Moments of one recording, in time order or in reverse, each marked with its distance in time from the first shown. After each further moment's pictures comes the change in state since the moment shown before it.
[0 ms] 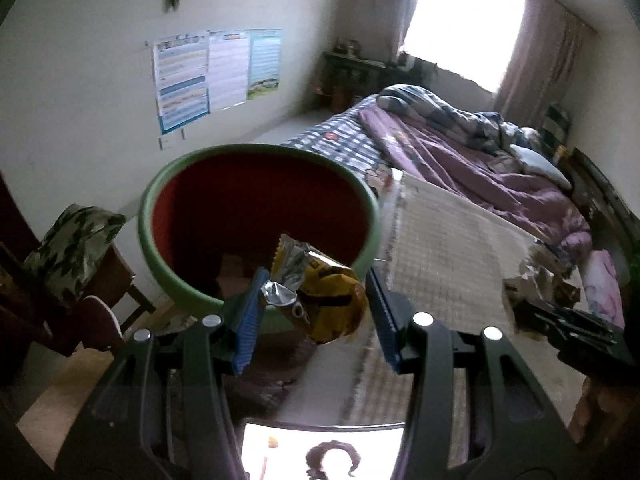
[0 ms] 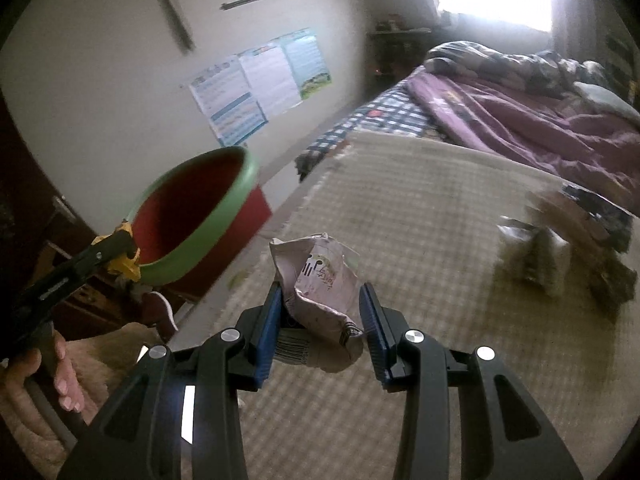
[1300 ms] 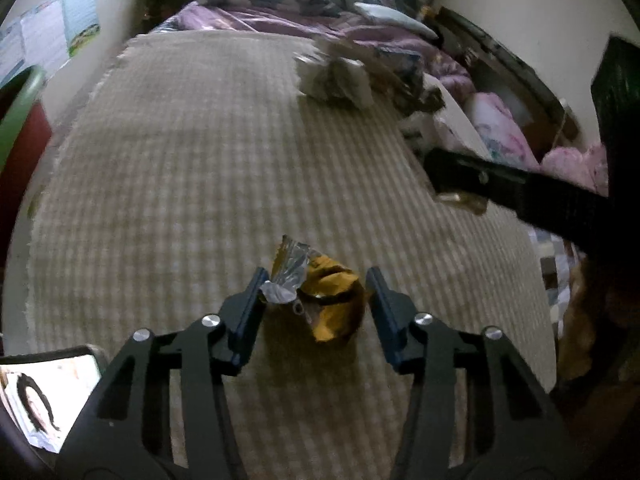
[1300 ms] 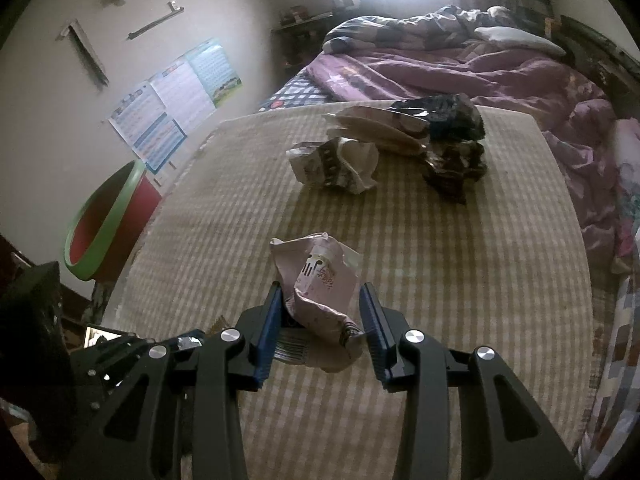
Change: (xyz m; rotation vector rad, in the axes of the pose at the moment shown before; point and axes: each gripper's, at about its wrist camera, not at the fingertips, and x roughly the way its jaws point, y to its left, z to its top) left arm 0.047 -0.198 -0.118 0.348 0.380 -0.435; right arm -0.078 -0.116 -0.077 0.244 0.013 -0.195
